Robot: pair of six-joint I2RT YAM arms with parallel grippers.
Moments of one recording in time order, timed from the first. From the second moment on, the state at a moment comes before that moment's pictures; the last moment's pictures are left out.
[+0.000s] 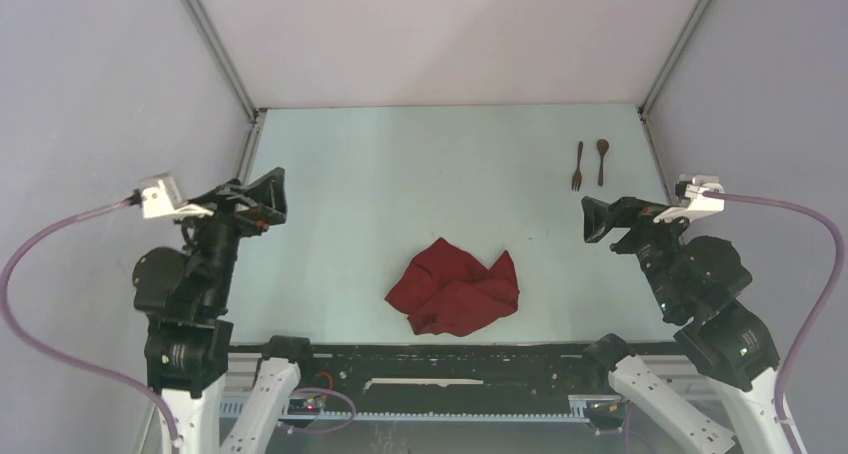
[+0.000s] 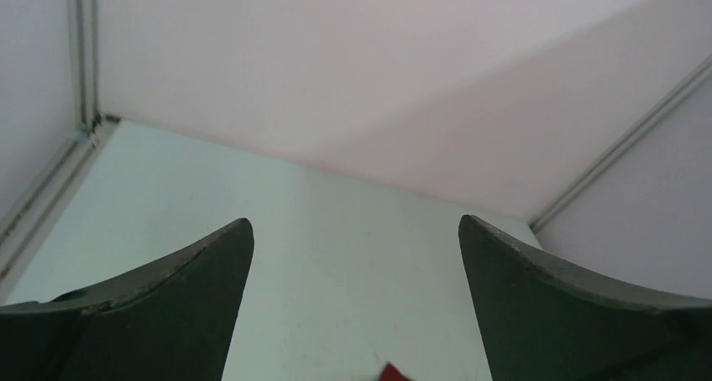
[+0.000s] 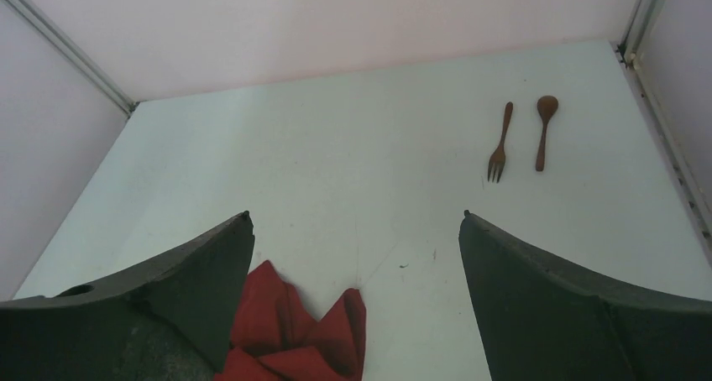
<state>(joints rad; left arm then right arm) -0.04 0.48 1.14 -0.45 -0.01 -0.42 0.54 0.50 1.09 -0.65 0.39 0.28</state>
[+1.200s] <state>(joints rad) -0.64 1.15 0.55 -0.27 0.15 -0.60 0.46 1.19 0.59 -0.52 -0.38 0.60</state>
